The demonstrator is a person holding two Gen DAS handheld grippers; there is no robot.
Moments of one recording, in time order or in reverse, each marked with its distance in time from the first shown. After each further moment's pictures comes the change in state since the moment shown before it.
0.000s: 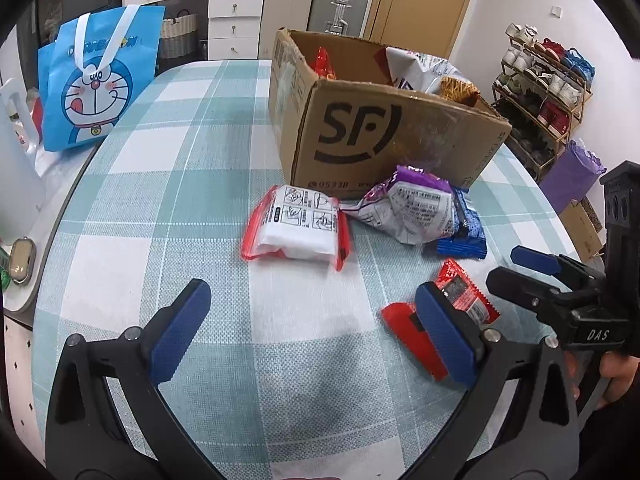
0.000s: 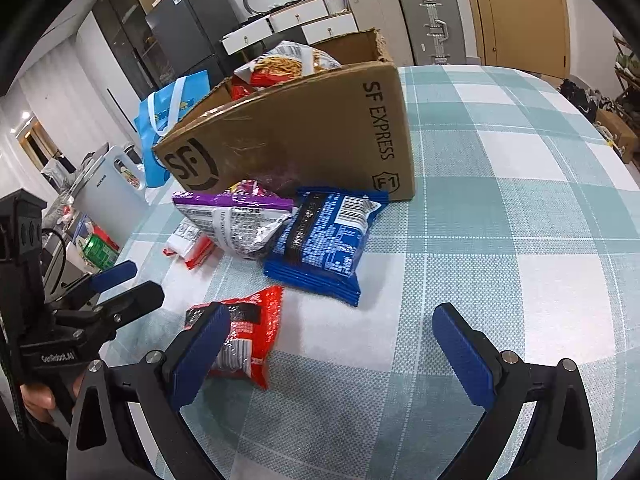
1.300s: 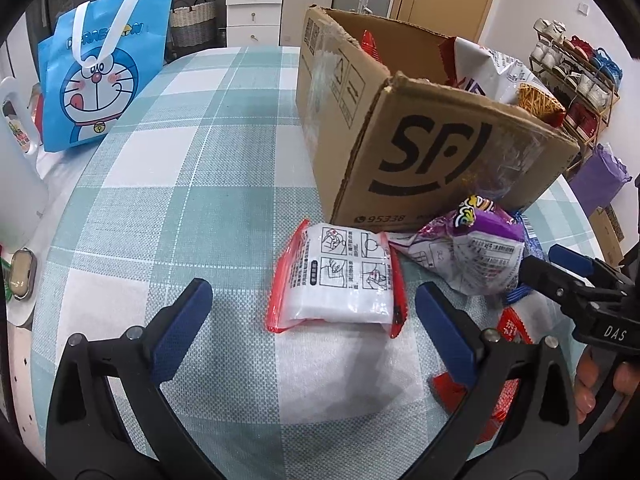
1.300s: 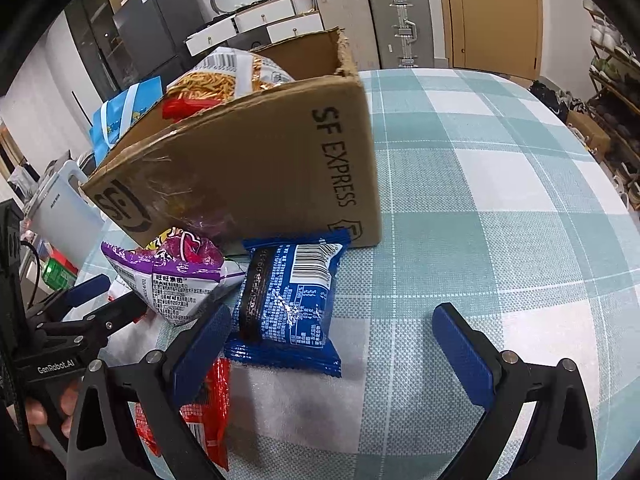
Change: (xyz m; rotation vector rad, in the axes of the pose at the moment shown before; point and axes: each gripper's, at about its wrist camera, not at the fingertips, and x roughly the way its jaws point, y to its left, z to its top) left arm 0.056 0.020 0.036 -0.024 0.041 0.076; right arm 0.033 -0.010 0.037 0.001 -0.003 -0.154
